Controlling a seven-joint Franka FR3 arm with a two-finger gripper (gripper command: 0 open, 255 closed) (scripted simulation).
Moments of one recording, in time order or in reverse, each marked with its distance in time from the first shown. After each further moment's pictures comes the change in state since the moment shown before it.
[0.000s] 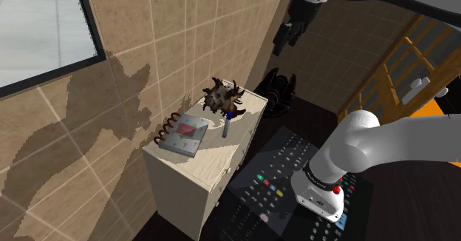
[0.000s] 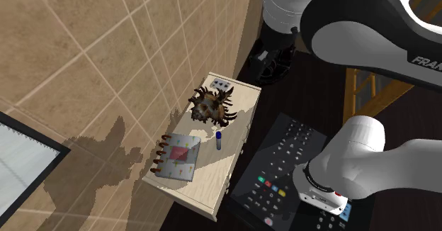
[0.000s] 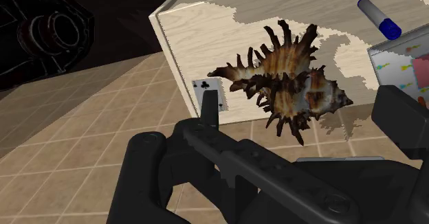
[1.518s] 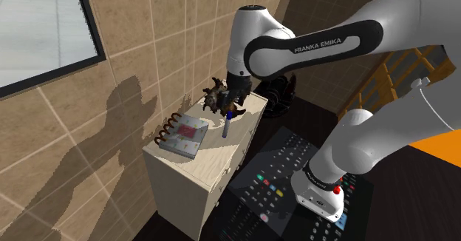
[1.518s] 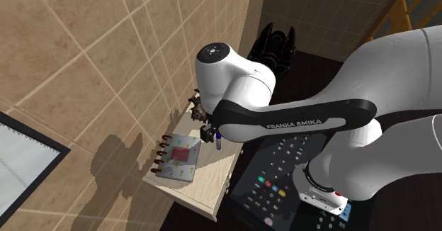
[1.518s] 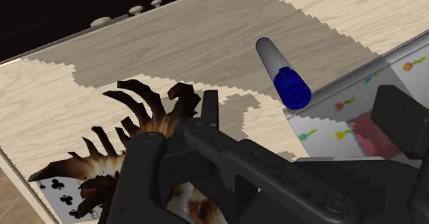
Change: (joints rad) arm 0.093 0.397 0.164 -0.239 0.228 0.473 0.233
